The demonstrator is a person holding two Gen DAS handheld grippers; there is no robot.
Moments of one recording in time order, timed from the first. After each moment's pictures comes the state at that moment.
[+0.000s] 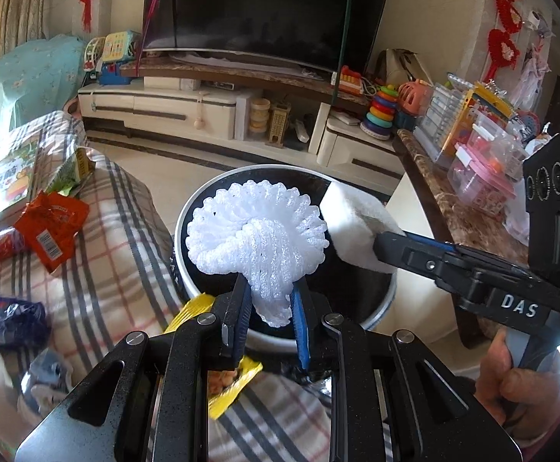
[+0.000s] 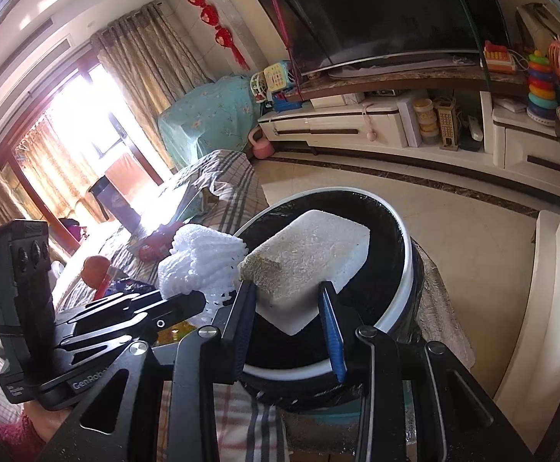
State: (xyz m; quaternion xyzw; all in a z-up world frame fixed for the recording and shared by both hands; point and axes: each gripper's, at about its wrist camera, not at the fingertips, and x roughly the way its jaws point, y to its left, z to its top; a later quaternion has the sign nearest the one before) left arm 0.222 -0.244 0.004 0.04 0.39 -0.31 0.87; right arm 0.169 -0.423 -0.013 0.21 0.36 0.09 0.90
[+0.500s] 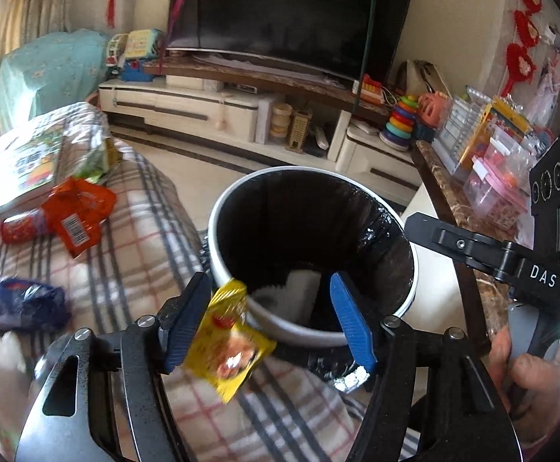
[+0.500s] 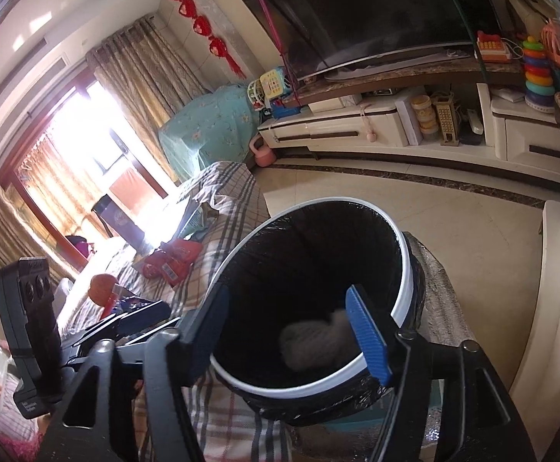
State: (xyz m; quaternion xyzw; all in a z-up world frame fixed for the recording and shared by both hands) left arm 0.216 -0.219 0.004 0.02 0.38 -0.27 0.88; right arm 0.172 -0.431 -0.012 0.24 0.35 0.09 0.90
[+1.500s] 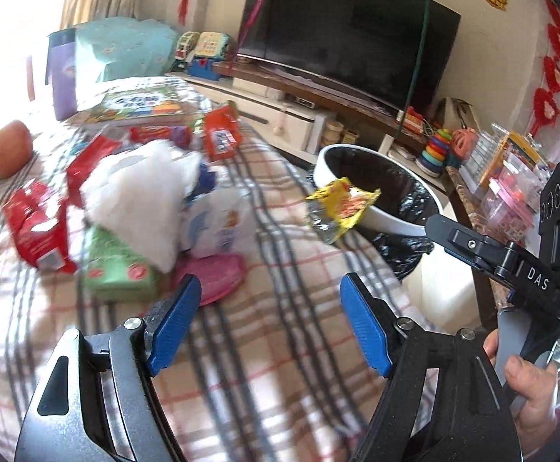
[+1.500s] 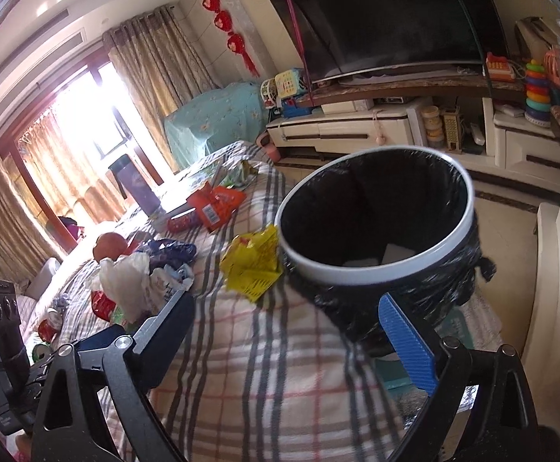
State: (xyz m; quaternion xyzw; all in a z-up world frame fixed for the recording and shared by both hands) left arm 0.121 -0.082 -0.018 -0.04 0.37 -0.19 0.91; right arm 0.111 -0.325 -0.023 0.20 0.34 0.08 0.92
